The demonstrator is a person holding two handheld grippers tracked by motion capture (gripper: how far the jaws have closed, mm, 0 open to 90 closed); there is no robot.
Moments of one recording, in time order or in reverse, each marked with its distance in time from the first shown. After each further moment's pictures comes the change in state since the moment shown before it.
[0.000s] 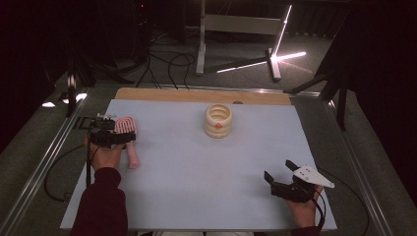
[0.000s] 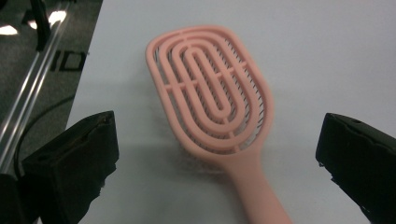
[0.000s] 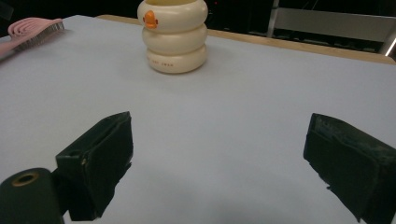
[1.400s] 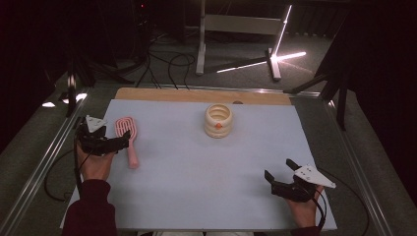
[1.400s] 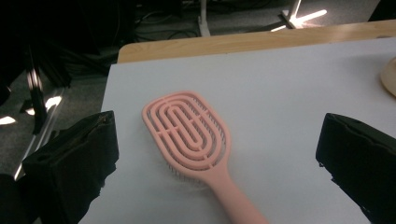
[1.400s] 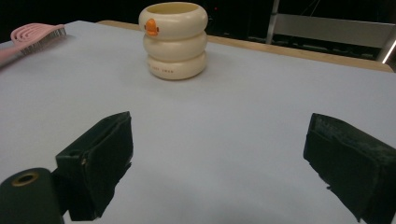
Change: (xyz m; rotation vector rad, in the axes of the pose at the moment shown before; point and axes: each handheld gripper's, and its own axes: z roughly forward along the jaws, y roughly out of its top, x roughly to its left) left arm 0.001 -0.016 -0.059 -0.286 -0.089 0.145; right arm 0.000 0.003 -0.002 -0.017 -0.003 -0.007
